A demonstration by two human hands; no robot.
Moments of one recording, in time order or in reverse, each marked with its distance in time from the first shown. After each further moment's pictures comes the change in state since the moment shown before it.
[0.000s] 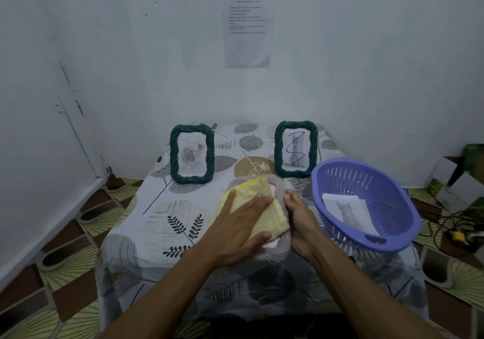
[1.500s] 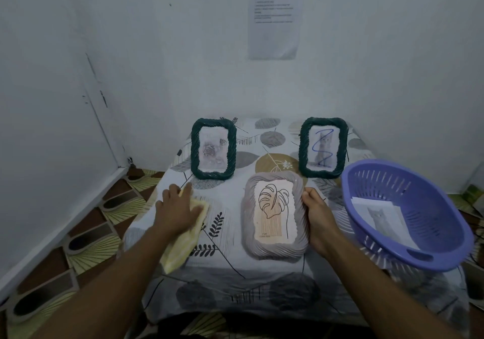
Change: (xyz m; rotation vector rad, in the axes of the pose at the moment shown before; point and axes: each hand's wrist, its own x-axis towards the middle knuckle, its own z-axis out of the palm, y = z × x) left_hand -0.056 -0.154 -0.004 0.082 -0.047 -0.914; right_hand 0.033 0.010 0.009 -0.305 0.146 -0.006
